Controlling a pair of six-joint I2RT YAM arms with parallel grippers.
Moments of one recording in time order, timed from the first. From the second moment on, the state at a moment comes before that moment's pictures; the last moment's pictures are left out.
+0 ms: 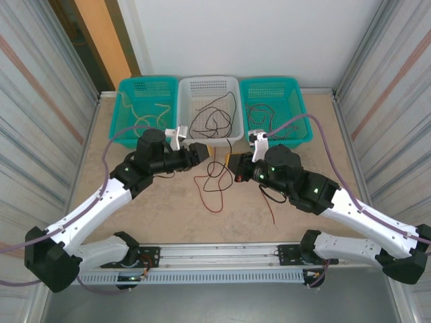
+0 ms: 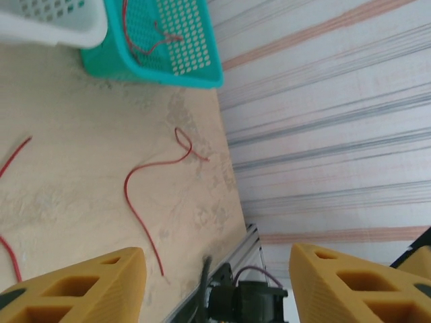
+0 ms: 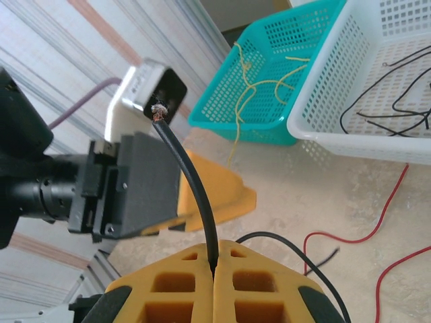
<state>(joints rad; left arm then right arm) -0.61 1.10 0.90 -0.20 0.50 -0.96 1.01 0.96 1.04 -0.37 0.15 0.69</state>
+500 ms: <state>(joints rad) -0.66 1.15 0.88 -0.17 0.56 -1.02 1.01 0.96 1.04 -0.37 0.16 0.67</state>
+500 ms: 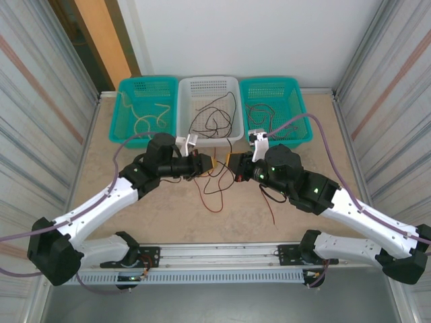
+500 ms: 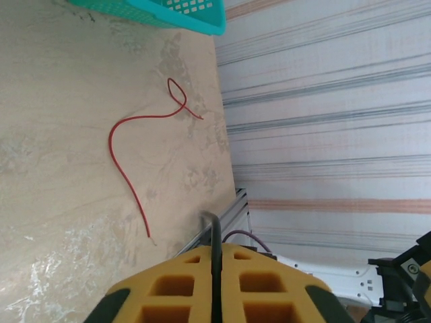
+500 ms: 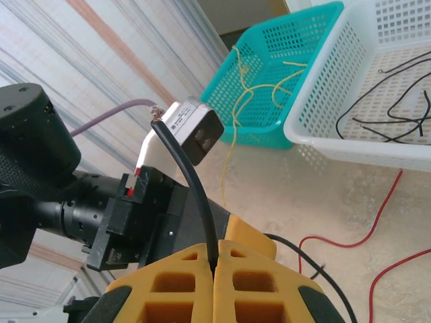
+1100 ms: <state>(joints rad) -0.63 1.02 0.94 -0.09 0.35 -0.90 1.14 1.00 0.88 -0.27 0.14 0.78</state>
